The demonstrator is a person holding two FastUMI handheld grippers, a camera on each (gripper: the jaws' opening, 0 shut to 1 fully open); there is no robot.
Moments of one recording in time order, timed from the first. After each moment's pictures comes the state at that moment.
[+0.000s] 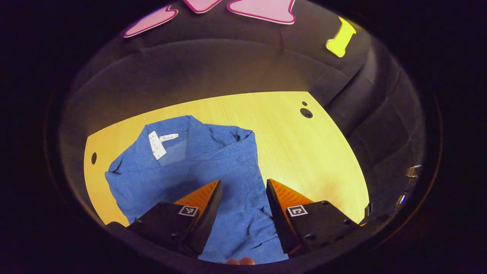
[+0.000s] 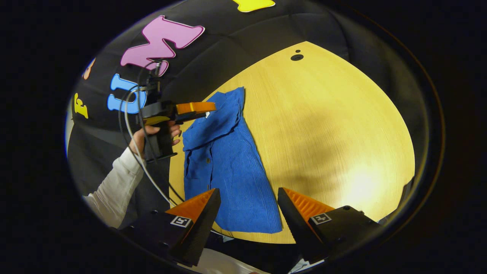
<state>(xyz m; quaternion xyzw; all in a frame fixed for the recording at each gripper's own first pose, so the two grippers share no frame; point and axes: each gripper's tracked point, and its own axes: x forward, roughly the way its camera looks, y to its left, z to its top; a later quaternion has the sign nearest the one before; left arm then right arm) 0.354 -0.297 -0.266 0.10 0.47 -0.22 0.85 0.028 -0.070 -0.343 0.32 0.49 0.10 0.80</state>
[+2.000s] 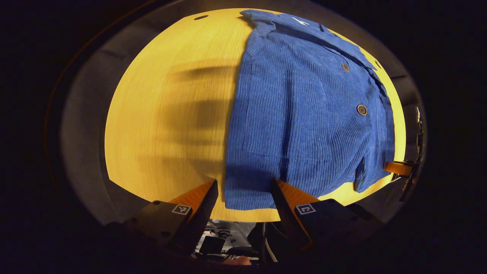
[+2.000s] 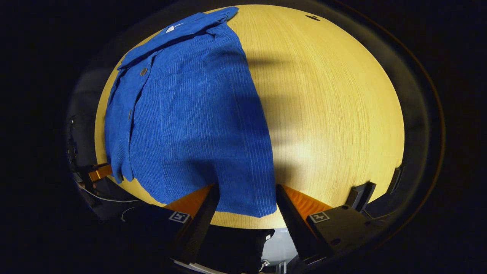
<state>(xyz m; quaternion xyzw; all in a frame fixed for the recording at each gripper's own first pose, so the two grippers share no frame) 0.076 0.034 -0.421 0.04 0.68 -0.04 0.73 -0.077 -0.018 -0.482 0.06 0.70 0.00 0.71</state>
